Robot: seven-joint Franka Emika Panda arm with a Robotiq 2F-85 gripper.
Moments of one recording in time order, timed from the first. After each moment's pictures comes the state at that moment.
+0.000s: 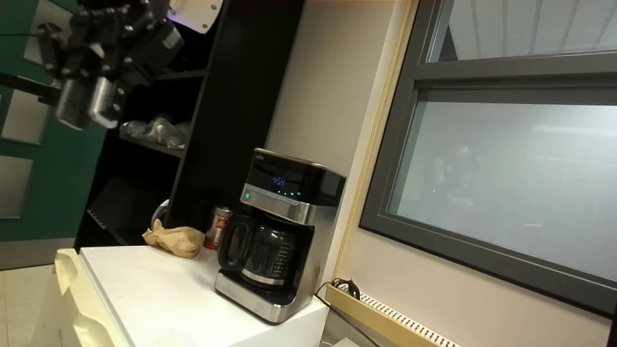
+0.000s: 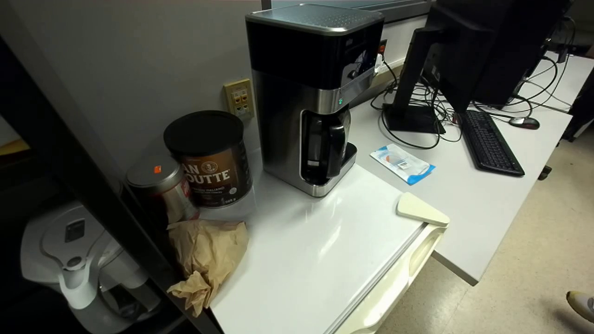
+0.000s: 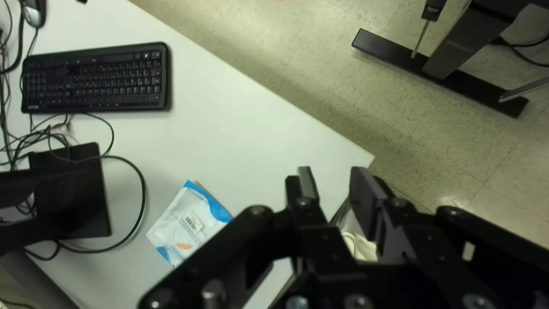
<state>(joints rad) 0.00 -0.13 0.06 -2.34 -0.47 2.04 -0.16</state>
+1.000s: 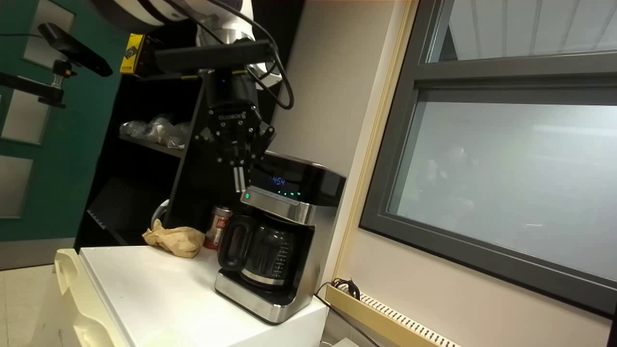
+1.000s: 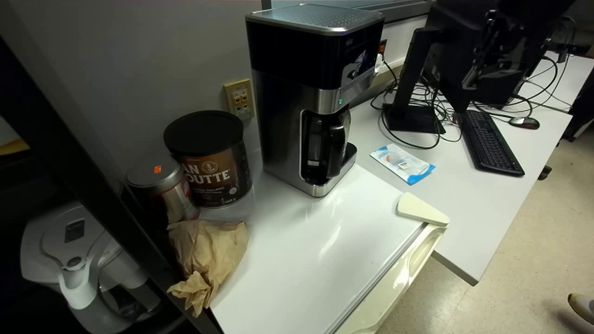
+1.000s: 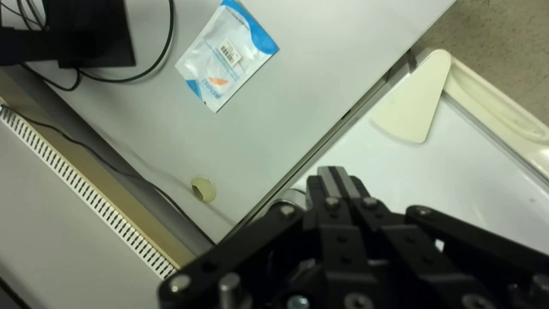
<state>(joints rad) 0.00 0.28 0.02 -1.98 -0.52 2.44 -0.22</state>
